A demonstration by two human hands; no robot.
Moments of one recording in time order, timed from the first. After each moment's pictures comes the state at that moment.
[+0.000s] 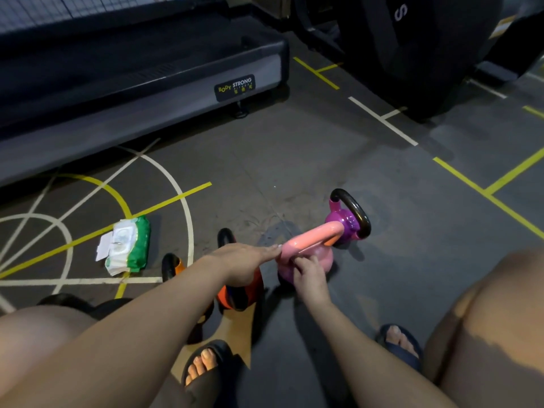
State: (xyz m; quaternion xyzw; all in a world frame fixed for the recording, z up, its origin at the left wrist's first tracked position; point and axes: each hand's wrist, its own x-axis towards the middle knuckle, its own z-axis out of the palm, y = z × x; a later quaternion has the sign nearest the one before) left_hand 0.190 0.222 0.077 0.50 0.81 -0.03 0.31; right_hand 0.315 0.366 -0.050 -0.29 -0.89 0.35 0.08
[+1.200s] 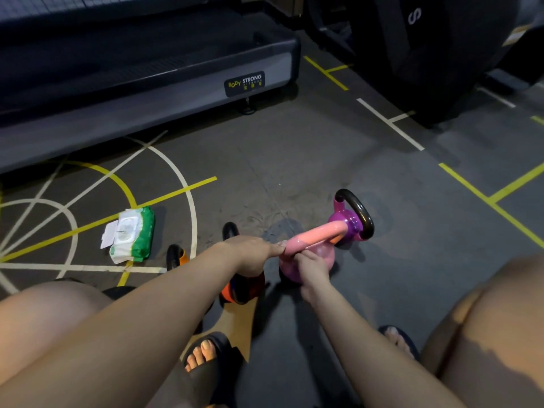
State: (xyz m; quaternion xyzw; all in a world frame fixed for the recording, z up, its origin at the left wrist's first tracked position) left_hand 0.193 0.235 0.087 0.47 0.81 -0.10 0.34; right_hand 0.294 0.350 -0.012 -0.48 -0.49 0.72 0.06
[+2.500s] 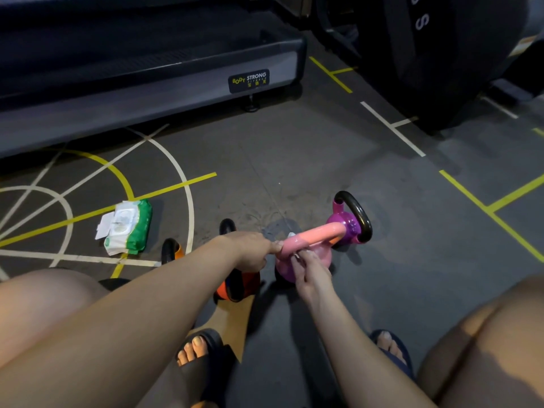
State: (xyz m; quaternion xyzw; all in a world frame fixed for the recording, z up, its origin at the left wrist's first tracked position) left_hand 0.194 0.243 0.093 0.48 0.81 -0.11 0.32; right_hand 0.299 0.355 -0.003 -0.44 -0.22 0.85 0.19
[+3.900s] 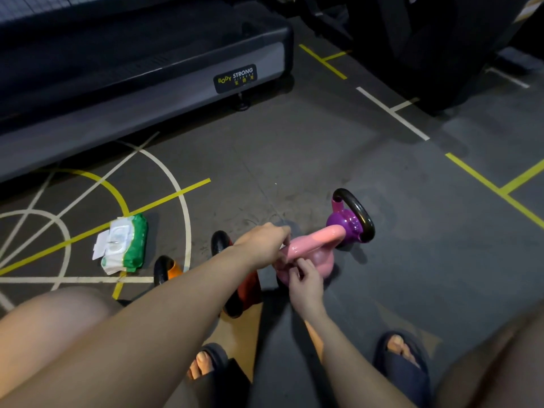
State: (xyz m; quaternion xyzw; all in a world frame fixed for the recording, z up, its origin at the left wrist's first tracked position) left_hand 0.186 0.297 0.082 0.38 0.87 0.06 0.30; right_hand 0.316 0.357 -0.040 -0.35 -0.77 0.51 0.17
